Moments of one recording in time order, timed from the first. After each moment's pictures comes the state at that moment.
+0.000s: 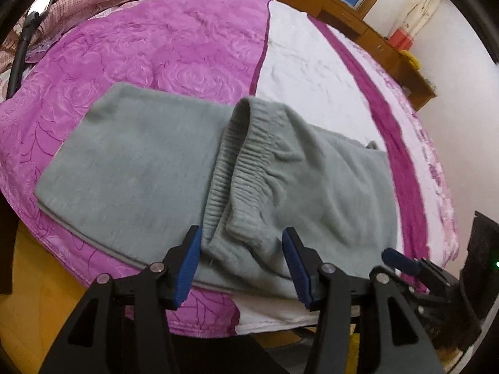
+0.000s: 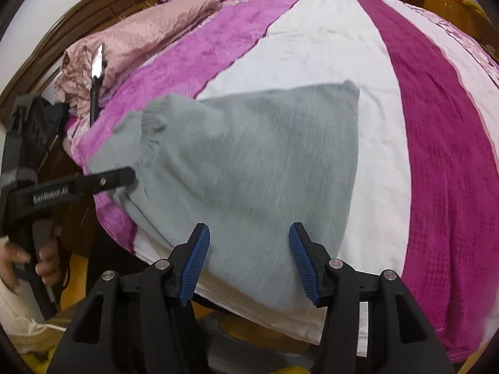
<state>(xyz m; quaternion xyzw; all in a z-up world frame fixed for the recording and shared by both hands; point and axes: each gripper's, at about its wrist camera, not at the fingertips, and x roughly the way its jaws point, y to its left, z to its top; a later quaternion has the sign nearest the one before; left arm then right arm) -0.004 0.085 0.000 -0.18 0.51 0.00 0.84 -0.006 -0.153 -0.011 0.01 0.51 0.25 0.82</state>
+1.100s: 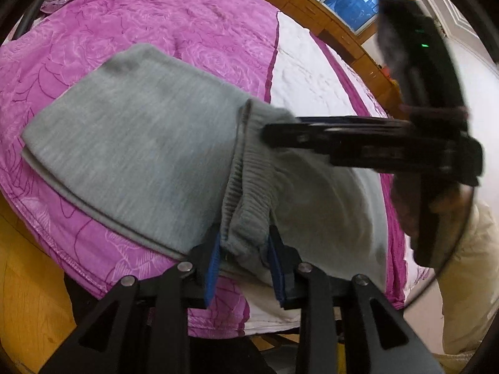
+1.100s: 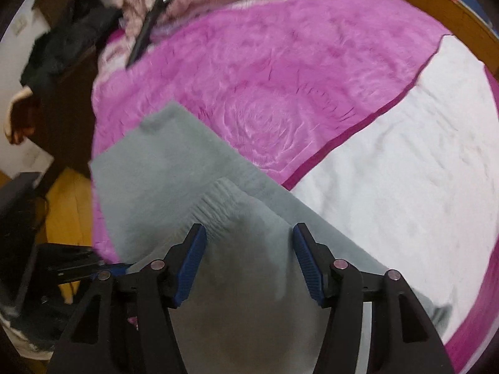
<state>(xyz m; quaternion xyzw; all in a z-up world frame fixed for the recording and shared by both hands) -0.031 0.115 -0.026 -0.28 0.48 -0.03 0.83 0.107 0.031 -0.013 -0.21 0.52 0.41 0.71</state>
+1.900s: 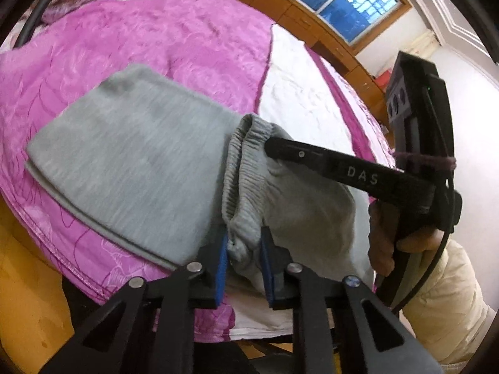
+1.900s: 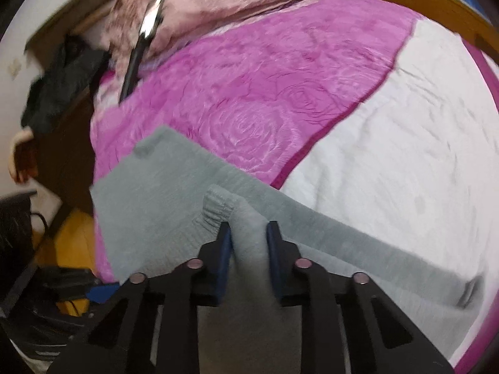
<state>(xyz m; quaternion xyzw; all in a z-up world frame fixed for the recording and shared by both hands) -0.035 0.110 -0.010 -0.28 0.44 -0.04 0.85 0.103 -0.006 -0.015 -0.09 0.49 0.40 0.77</state>
